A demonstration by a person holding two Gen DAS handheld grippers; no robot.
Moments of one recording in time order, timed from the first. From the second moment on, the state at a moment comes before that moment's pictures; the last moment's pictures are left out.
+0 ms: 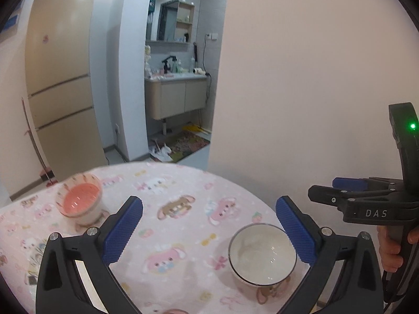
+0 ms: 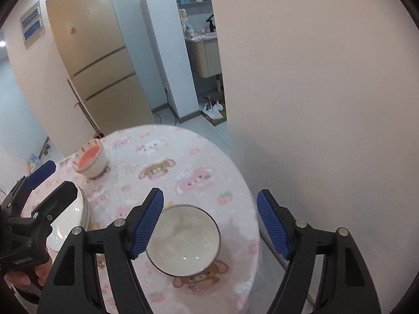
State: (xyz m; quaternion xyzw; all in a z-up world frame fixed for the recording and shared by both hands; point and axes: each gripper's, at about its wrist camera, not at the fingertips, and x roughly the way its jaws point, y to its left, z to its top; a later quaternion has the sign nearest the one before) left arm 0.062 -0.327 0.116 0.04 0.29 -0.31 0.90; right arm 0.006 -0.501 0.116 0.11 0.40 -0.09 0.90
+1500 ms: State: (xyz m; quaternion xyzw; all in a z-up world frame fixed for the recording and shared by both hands) left arm 0.110 -0.386 -0.031 0.04 0.52 -0.33 0.79; right arm 0.026 -0.521 -0.021 0.21 0.54 -0.01 0.82
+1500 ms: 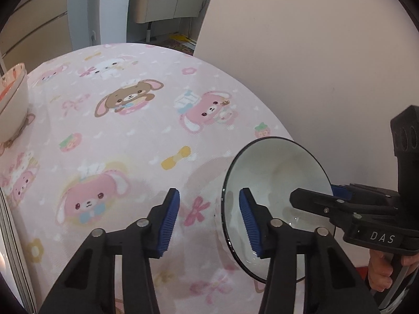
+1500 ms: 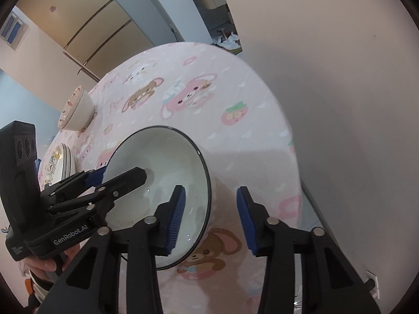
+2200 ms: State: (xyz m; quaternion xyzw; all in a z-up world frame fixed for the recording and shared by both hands) left arm 0.107 -0.393 -0.034 0.02 0.54 -0.33 0.77; right arm 0.028 -0.514 -0.034 0.22 0.55 -0.01 0.80
